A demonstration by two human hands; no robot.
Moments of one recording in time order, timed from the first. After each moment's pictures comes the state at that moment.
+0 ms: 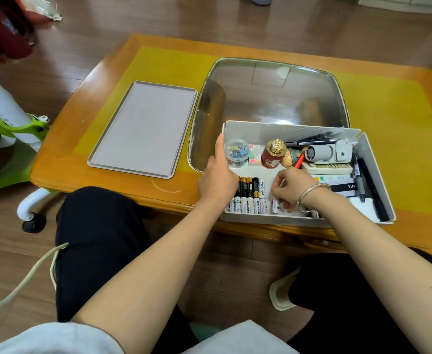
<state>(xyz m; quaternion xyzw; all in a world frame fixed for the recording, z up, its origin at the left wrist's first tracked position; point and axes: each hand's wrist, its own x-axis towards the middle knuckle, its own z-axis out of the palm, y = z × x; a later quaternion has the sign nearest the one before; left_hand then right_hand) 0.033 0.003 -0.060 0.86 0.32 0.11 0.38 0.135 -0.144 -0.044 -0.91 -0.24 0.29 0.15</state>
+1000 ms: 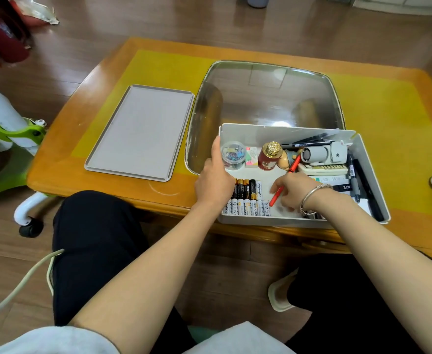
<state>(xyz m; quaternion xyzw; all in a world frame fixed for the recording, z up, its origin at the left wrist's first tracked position) 0.031 0.002 -0.056 0.86 0.32 0.10 0.38 0.135 -0.152 -0.034 -0.91 -0.31 0.29 0.02</state>
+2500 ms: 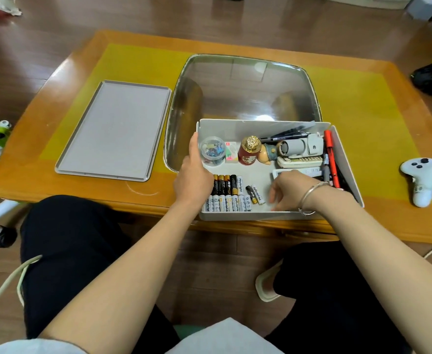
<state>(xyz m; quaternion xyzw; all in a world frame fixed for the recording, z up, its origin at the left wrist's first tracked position) 0.033 0.004 -0.063 0.86 0.31 0.11 0.38 0.132 -0.182 -0.014 -0.89 -0.36 0.28 -0.03</state>
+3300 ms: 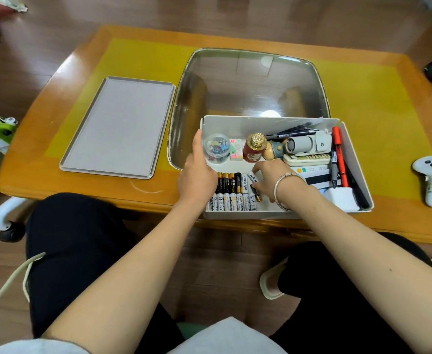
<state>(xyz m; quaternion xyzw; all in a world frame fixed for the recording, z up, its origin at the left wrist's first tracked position) 0.032 0.002 -0.058 0.85 0.32 0.11 0.40 0.135 -0.137 -0.048 -0.93 -0.31 0.18 0.01</state>
